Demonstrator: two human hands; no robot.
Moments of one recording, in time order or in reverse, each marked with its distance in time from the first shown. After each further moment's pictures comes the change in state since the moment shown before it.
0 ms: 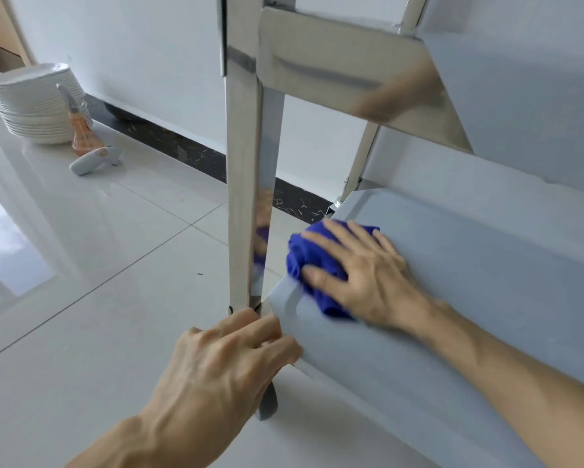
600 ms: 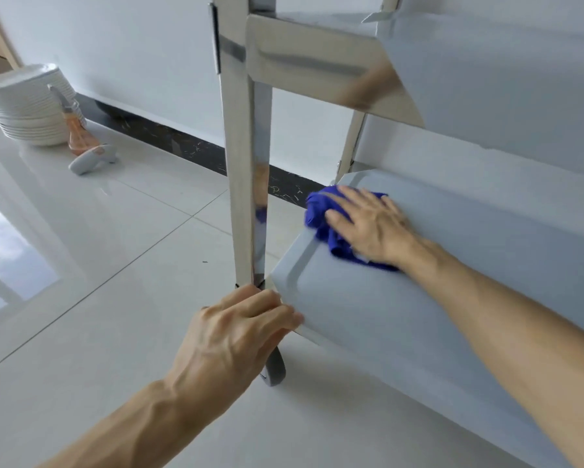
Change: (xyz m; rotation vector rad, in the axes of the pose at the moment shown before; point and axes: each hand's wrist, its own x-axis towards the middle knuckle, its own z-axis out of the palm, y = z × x) left_hand -0.004 -0.005 0.014 -0.110 0.166 0.049; right_hand 0.032 0.030 -0.010 -0.053 -0.037 0.122
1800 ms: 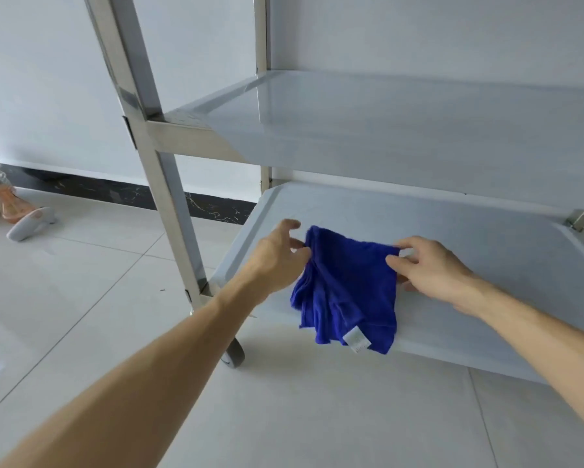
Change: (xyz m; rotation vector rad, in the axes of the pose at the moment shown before) left_hand 0.127 0.089 0.021 -0.653 -0.416 -0.646; right_hand -0.227 0.057 -0.079 0.770 0.060 0.625
